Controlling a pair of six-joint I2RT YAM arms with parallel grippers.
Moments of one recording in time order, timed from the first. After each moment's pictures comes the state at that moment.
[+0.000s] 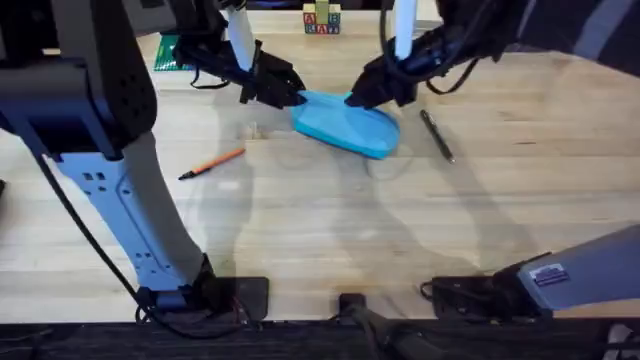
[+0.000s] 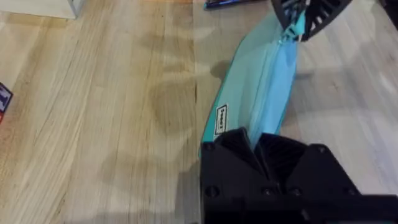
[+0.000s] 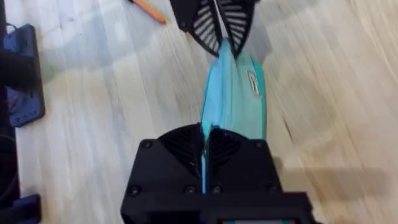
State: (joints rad) left arm 0.03 2.15 1.57 -1.17 1.10 1.67; right arm 0.30 1.72 1.31 -0.72 -0.76 -0.65
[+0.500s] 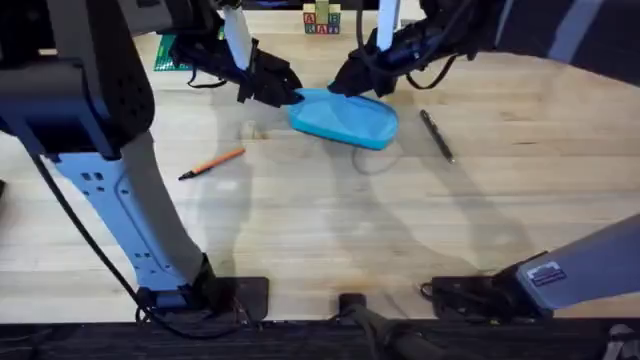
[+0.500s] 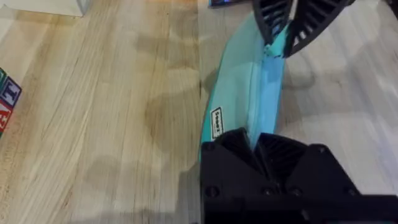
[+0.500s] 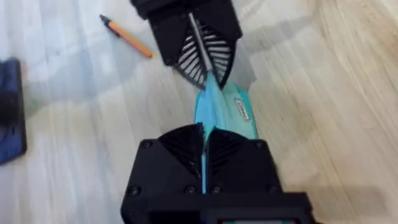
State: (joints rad) left arm 0.04 2.15 1.57 -1.17 1.10 1.67; right arm 0.35 1.76 1.31 -0.51 -0.74 -0.51
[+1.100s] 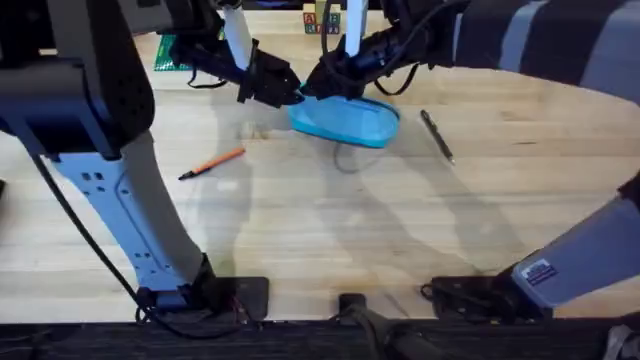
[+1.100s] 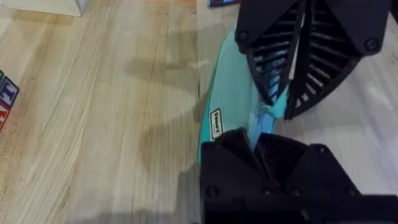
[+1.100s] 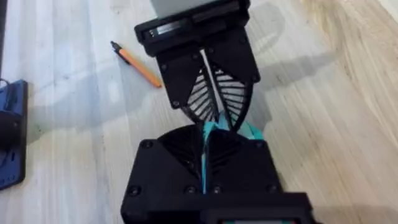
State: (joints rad) left arm 0.04 2.15 1.57 -1.17 1.10 1.67; right arm 0.44 1.85 1.31 -0.30 -0.77 -0.39
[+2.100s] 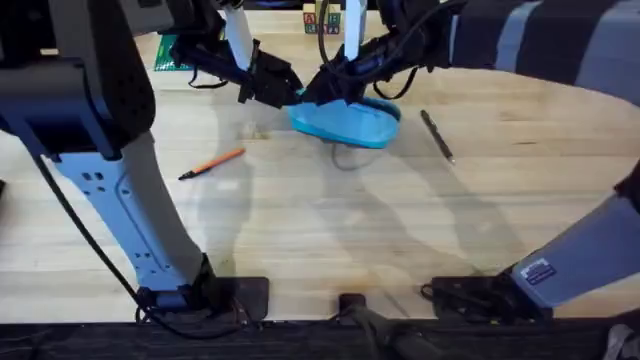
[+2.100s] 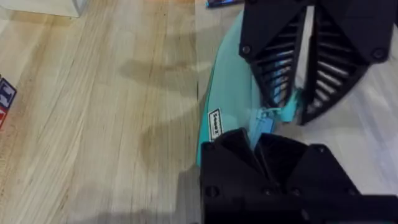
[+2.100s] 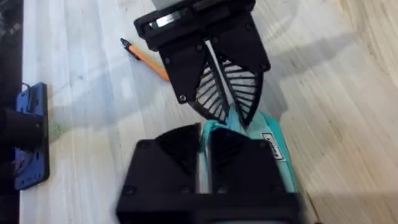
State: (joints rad) left arm 0.04 2.15 1.57 -1.17 1.10 1.67; right arm 0.44 1.86 1.32 -0.36 -0.79 -0.33
